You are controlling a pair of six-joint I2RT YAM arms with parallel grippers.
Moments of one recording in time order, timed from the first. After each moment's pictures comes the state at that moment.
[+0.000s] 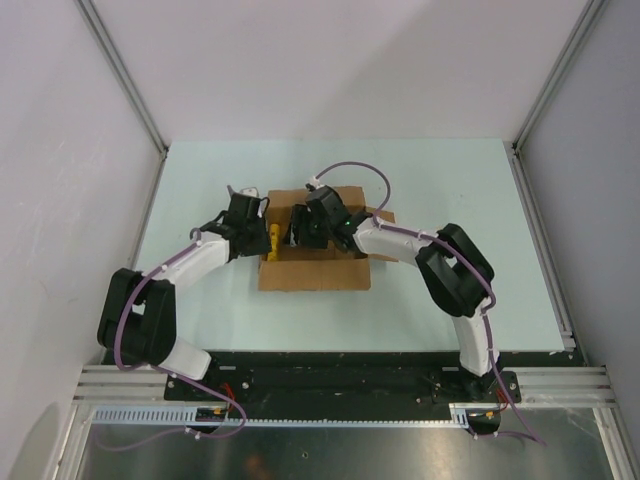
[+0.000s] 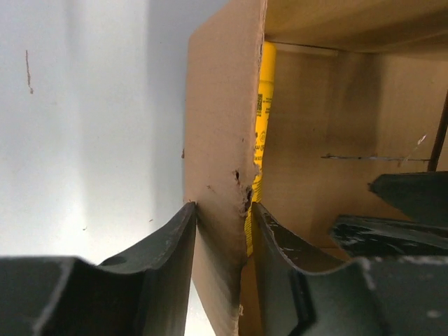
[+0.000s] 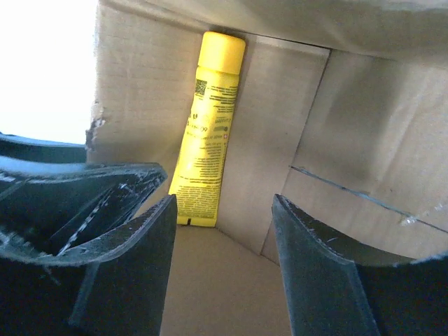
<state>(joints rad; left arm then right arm) -0.33 1.49 0.91 -0.35 -0.11 -0.42 0.81 2.03 1.48 -0.12 -0.11 0.75</state>
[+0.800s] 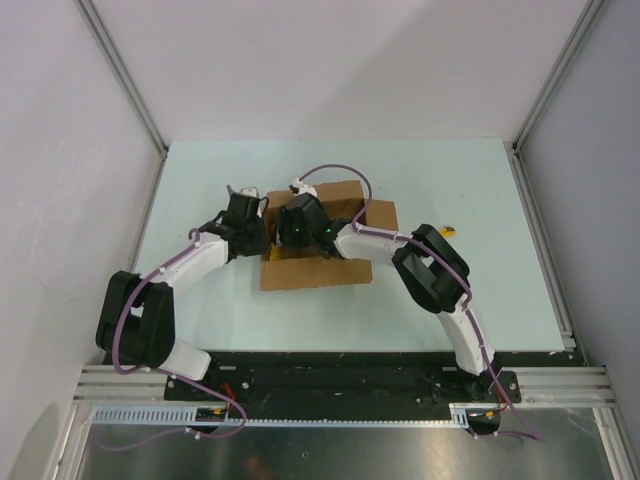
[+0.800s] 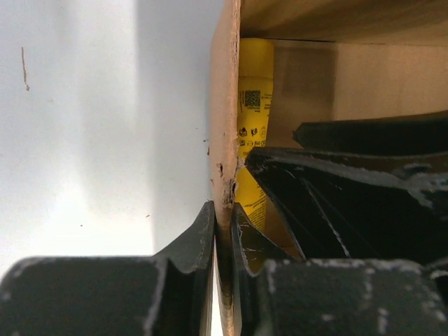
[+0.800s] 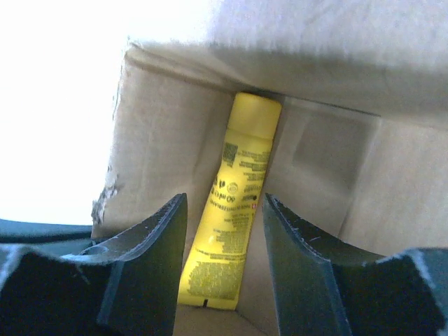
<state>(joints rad) -0.33 1.47 0.91 -0.36 -0.09 -0.44 0.87 2.18 1.58 0.02 0.04 0.73</state>
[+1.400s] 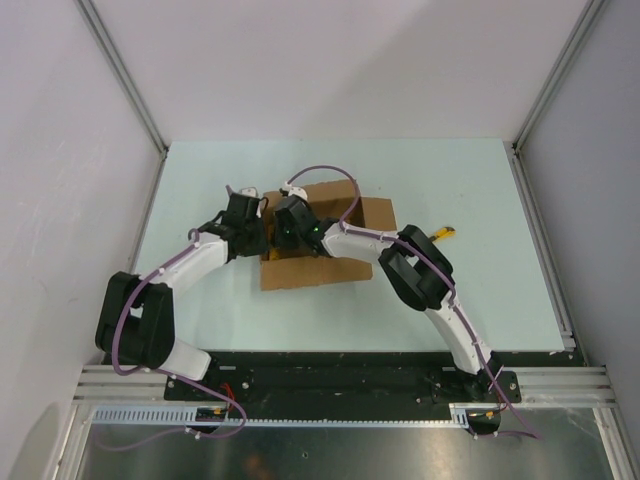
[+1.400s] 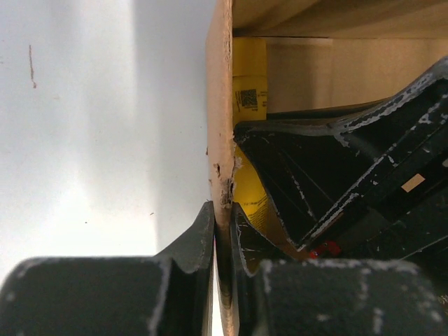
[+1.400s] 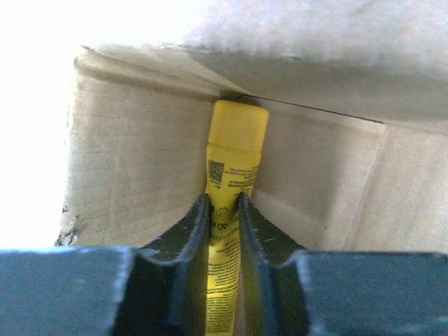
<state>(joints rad) -0.33 1.47 0.91 -0.37 -0.09 -0.44 0.89 2.30 1.74 -0.08 0.09 0.69</state>
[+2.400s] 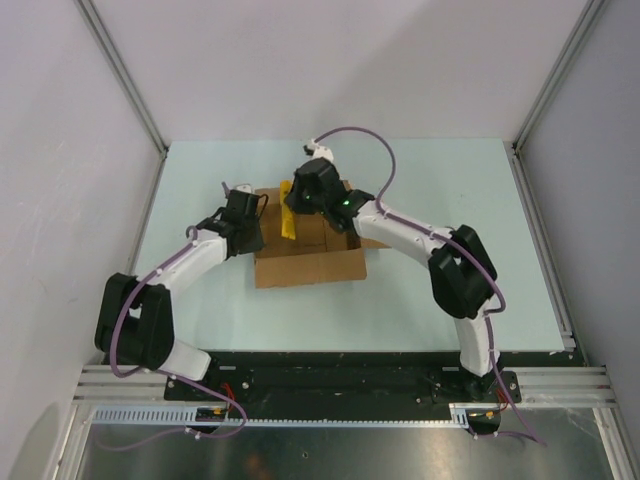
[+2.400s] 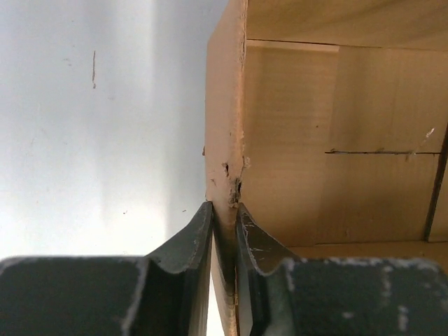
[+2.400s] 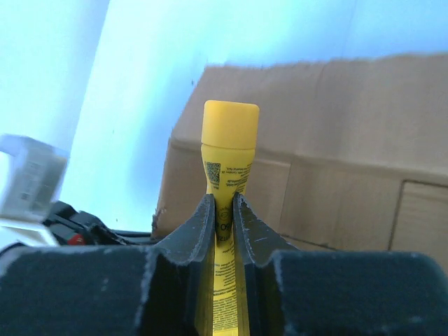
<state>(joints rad) -0.33 1.45 0.95 -0.43 -0.21 -0.44 0.82 2.04 1.71 -0.14 0.14 0.66</state>
